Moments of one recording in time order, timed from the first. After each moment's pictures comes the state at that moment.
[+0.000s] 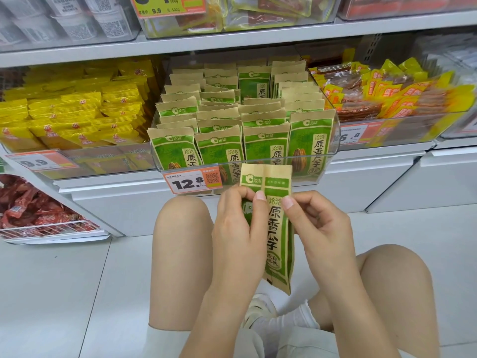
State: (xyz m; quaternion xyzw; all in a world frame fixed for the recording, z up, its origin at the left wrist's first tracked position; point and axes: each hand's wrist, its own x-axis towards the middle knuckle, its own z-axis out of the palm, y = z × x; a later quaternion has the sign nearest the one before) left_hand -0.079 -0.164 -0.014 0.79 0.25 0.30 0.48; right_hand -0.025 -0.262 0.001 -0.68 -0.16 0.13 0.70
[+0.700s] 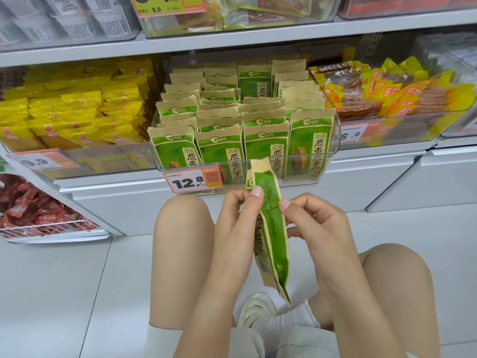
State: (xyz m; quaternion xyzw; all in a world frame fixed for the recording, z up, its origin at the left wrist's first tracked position) left_hand -0.079 -0.162 -0.004 0.60 0.27 0.20 0.73; right_hand -0.026 -0.261 0.014 -0.64 -0.11 0.20 0.73
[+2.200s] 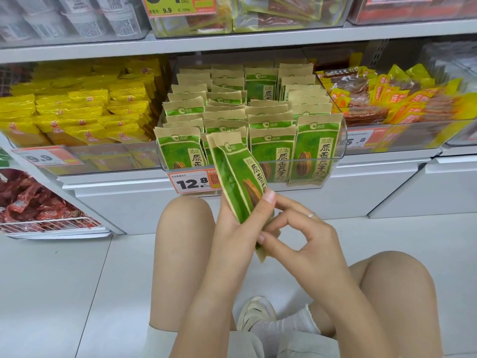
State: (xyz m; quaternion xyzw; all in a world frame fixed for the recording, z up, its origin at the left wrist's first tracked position) left_hand -0.084 -0.154 -0.004 0.55 0.24 0.20 0.78; right_hand -0.030 -0.262 -0.012 -0.73 -0.32 0.11 0.59
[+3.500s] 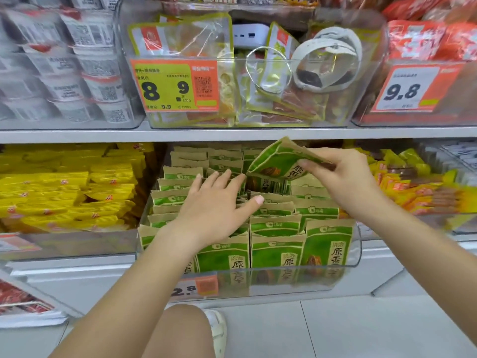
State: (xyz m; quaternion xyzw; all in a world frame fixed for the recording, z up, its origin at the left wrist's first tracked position) left_hand 0.067 -0.002 0.048 0.98 0.15 -0.03 0.11; right_hand 0.207 -0.182 0.072 -0.80 -0.40 -0.06 0.43
